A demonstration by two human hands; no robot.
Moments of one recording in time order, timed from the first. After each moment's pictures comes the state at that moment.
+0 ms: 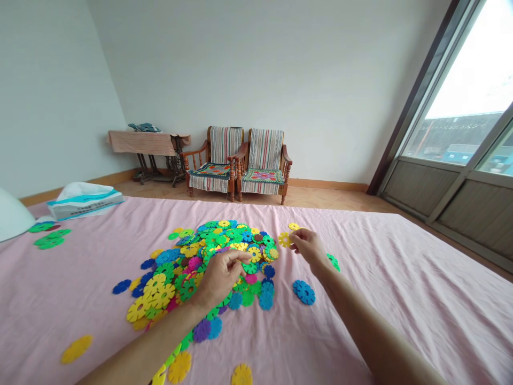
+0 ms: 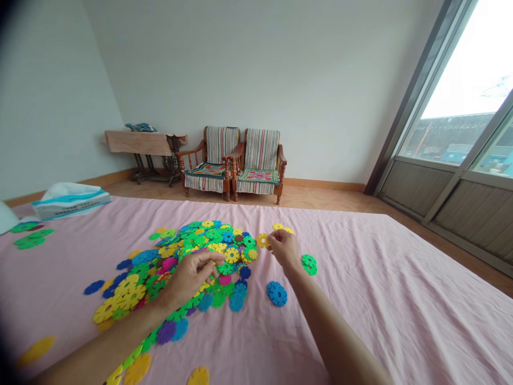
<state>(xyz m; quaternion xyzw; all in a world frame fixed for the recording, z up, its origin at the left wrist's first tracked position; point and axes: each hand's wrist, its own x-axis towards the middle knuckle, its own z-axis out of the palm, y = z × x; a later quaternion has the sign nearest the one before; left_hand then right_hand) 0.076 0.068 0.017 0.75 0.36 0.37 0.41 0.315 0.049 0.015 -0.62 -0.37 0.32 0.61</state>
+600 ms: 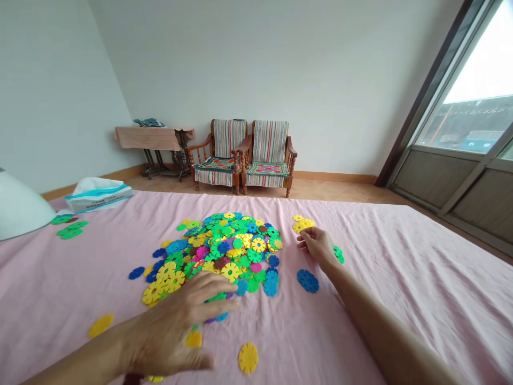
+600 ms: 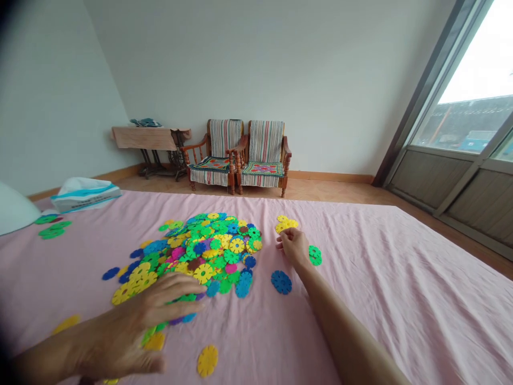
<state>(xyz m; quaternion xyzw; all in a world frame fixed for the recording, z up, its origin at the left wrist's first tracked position) -0.020 0.016 0.065 0.98 0.13 0.11 0.09 0.339 0.044 -0.019 -0.66 -0.37 0.29 0.59</state>
